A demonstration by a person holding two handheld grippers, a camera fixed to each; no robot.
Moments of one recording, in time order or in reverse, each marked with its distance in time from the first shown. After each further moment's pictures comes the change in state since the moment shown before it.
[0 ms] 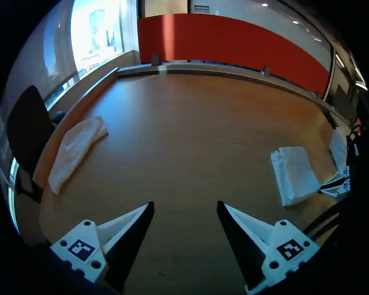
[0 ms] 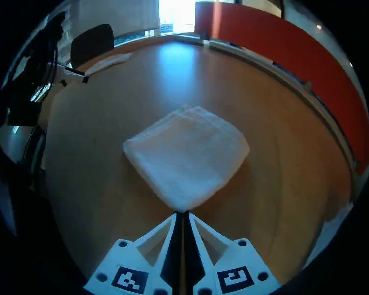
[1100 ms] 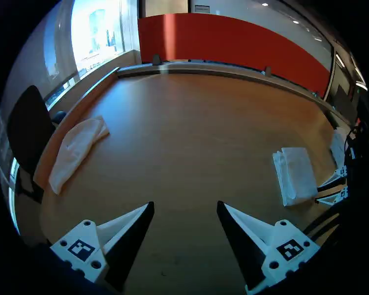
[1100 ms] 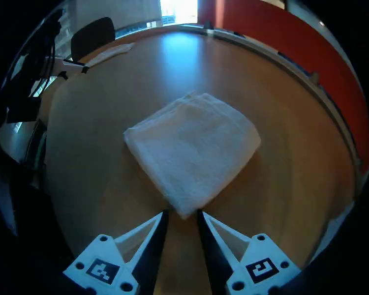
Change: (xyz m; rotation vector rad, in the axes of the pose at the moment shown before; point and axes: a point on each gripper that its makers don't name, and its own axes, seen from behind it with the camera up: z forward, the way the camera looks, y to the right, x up) left arm 0.000 -0.004 0.000 0.005 -0.004 0.000; right arm -0.018 -0.011 0.008 0.044 -0.087 0.025
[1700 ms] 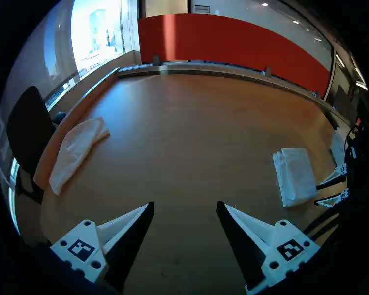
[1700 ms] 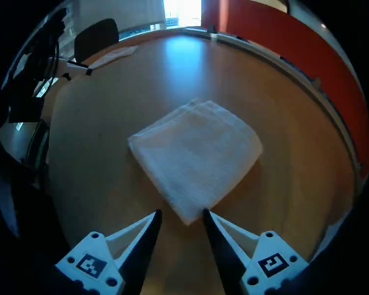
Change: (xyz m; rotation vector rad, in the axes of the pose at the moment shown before) left arm 0.002 0.000 -0.001 0.001 0.001 0.001; right arm 0.007 -0.002 -0.002 0.012 0.020 -0.020
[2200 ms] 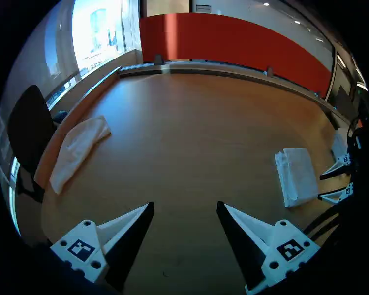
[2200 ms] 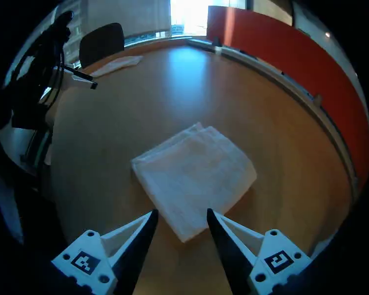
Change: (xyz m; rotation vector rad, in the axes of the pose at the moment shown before) left arm 0.000 -0.003 0.001 0.008 -0.004 -0.004; right arm 0.034 0.004 -0.004 -0.011 0.058 -0.047
